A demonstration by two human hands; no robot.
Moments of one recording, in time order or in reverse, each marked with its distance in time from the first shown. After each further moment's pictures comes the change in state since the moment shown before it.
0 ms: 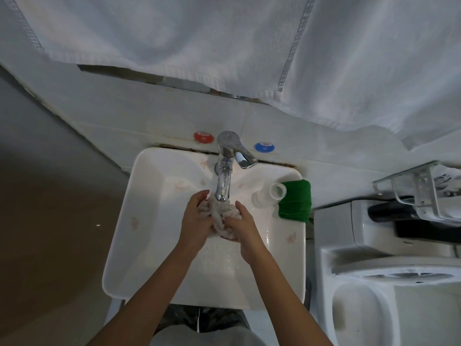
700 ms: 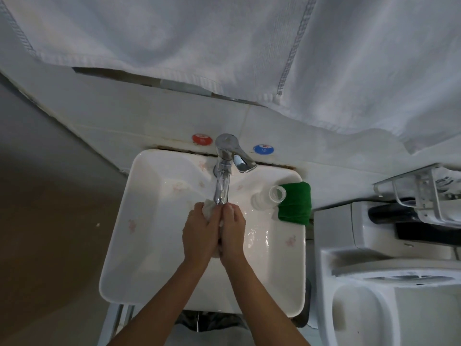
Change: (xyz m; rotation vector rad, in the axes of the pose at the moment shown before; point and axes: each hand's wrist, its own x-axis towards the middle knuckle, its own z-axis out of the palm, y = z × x) left_hand -0.006 -0.010 0.022 0.496 0.280 0.149; right_hand 0.005 0.004 0.041 0.084 0.336 -0.294
